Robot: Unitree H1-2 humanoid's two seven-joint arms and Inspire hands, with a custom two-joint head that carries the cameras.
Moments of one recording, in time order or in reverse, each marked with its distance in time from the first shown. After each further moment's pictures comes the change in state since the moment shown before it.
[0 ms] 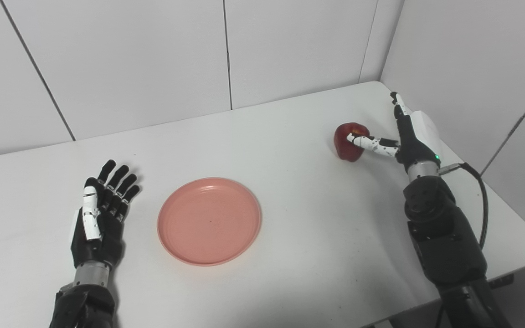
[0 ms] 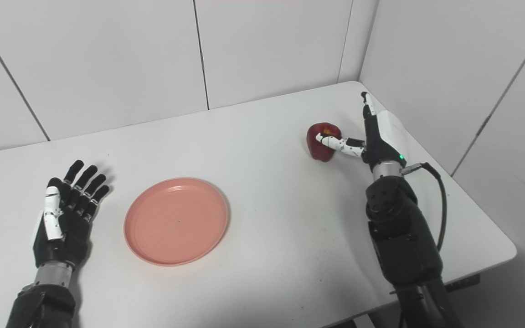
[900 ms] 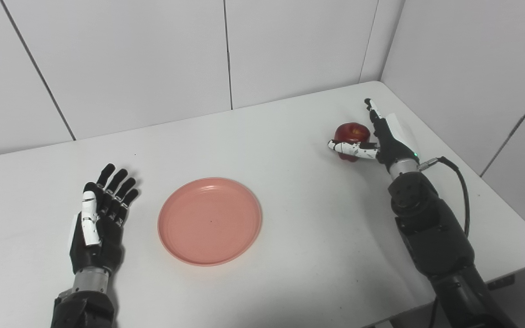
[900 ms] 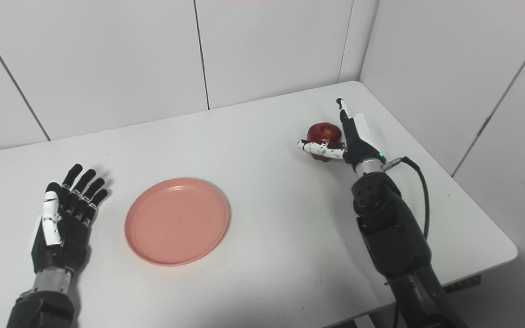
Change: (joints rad) left arm 0.022 0.000 -0.010 -0.032 0.000 0.008 0.003; right arm -0.048 -0.029 0.076 0.070 0.040 0.003 0.033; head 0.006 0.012
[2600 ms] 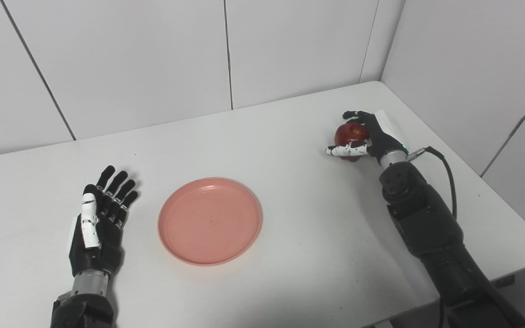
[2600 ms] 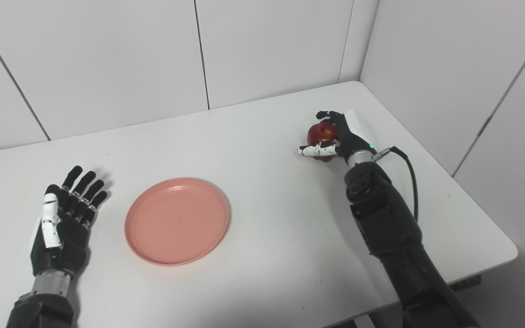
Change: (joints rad) left arm 0.017 -0.002 -0.013 -0.027 0.003 0.011 0.005; right arm -0.100 -0.034 0.076 0.185 0.039 -0.042 -0.026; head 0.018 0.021
